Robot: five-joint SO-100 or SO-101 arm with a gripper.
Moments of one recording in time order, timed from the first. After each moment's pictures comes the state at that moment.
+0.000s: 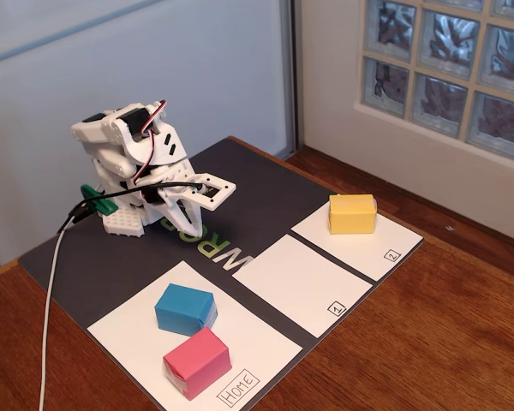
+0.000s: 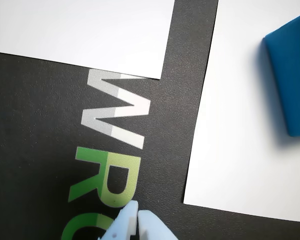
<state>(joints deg) 3.1 188.3 171.0 81.7 77.2</state>
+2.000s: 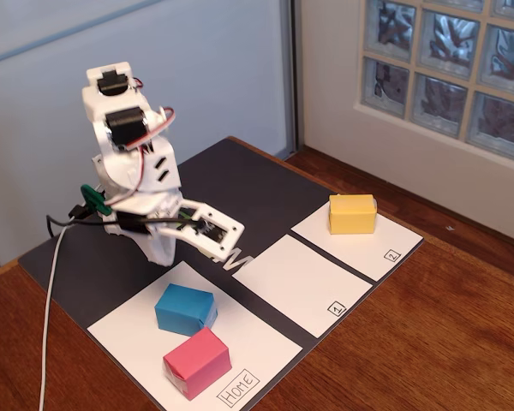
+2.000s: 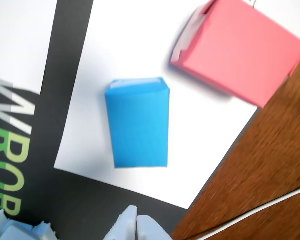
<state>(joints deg) 26.2 87.5 78.1 84.3 40.6</state>
